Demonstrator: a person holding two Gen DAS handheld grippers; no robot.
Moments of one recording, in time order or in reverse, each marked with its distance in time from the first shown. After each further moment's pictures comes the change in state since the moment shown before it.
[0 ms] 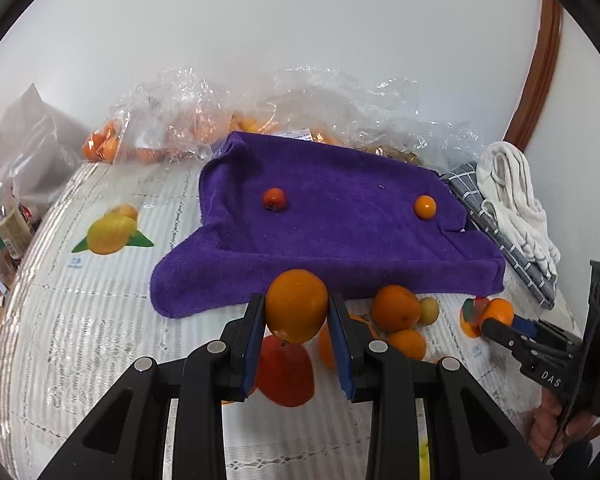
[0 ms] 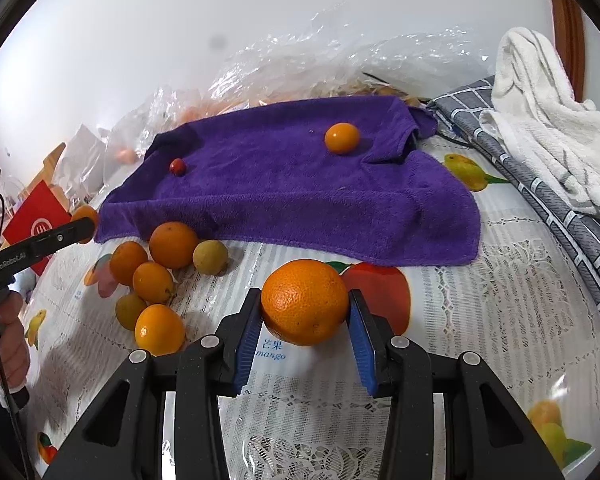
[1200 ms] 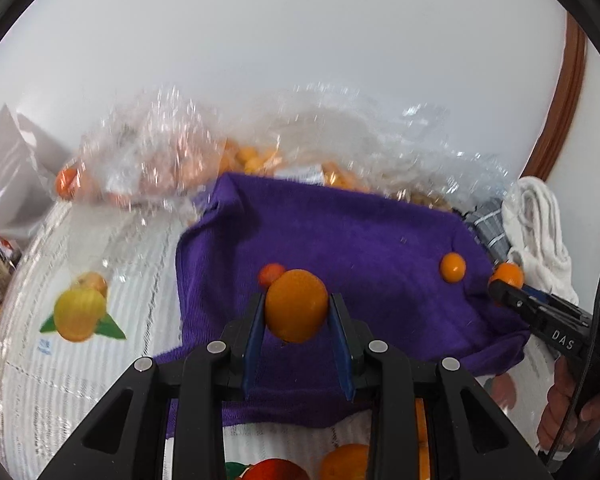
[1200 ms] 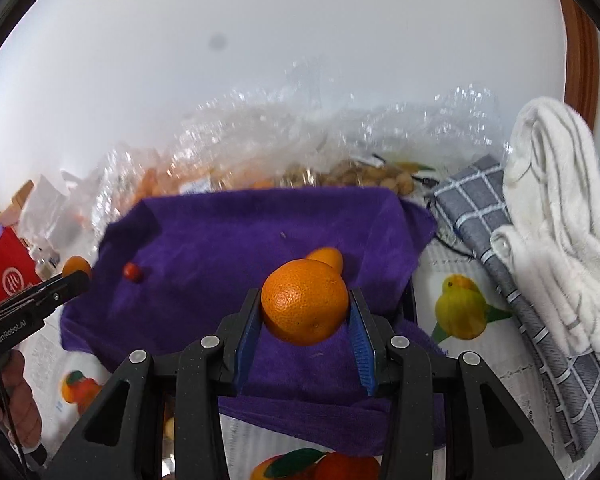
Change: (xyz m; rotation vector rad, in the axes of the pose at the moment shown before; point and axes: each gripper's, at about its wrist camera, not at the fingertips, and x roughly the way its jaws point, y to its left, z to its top) left arm 0.060 0.001 0.052 -0.025 -0.026 0.026; right arm 0.048 -0.007 0.110 0.004 -0.051 -0.096
